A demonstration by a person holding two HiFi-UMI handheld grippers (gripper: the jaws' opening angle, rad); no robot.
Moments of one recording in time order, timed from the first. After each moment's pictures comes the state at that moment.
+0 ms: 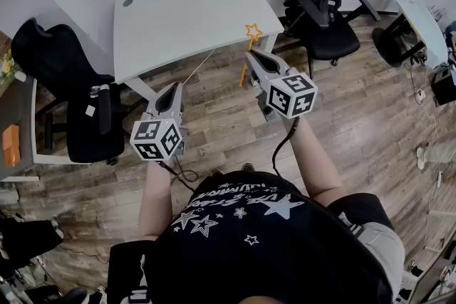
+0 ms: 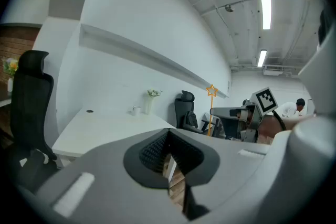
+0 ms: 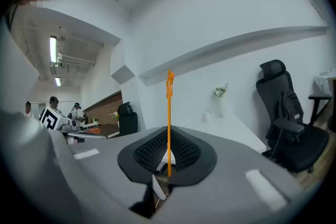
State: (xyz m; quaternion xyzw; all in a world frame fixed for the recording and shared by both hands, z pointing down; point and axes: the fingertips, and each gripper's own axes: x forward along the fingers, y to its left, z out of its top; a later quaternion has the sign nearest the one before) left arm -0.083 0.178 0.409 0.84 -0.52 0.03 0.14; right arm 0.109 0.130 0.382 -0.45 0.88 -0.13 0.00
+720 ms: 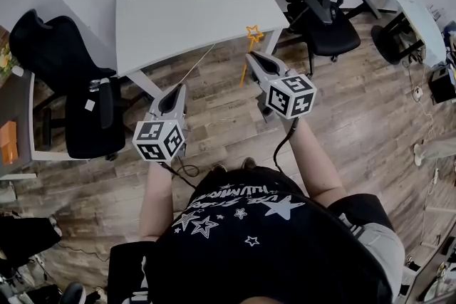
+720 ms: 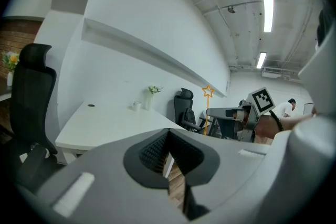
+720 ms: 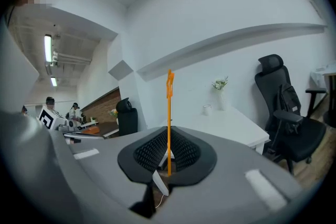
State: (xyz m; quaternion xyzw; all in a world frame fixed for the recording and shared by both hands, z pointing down) left arm -0.104 0.193 0.424 0.85 -0.50 0.04 0.16; right arm 0.081 0.140 0.402 -0.46 0.87 -0.16 -0.01
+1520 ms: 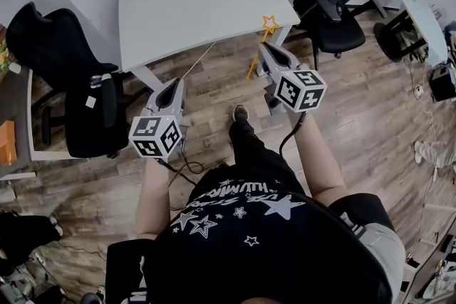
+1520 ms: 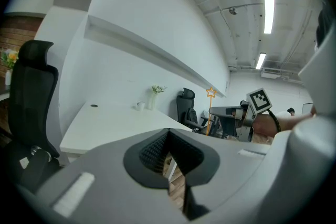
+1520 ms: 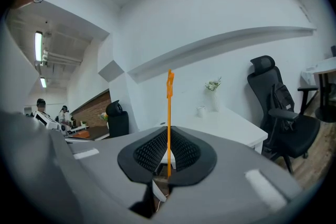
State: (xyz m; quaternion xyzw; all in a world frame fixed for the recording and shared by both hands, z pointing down) left arm -0.157 0.173 0.437 0.85 -0.50 0.04 0.16; right arm 0.064 0.114 0.409 -0.51 0.85 -0.16 0.00
